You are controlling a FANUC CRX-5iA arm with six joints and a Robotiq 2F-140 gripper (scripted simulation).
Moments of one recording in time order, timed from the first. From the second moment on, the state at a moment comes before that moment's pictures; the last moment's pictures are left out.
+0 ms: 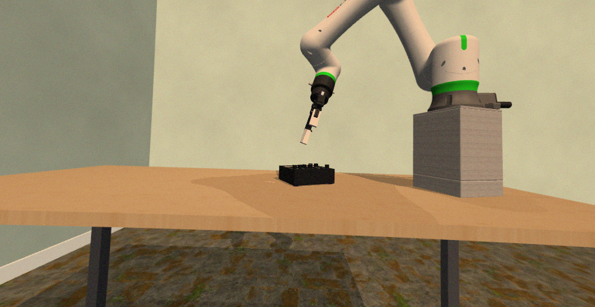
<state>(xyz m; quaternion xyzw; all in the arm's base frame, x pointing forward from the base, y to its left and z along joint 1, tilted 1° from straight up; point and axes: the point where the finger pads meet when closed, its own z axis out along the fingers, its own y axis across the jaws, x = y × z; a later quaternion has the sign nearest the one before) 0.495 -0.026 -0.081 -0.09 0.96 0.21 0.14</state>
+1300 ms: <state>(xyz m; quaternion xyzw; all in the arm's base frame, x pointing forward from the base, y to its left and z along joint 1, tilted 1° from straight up) 0.501 -0.041 -0.069 -0.72 0.69 0.00 0.00</state>
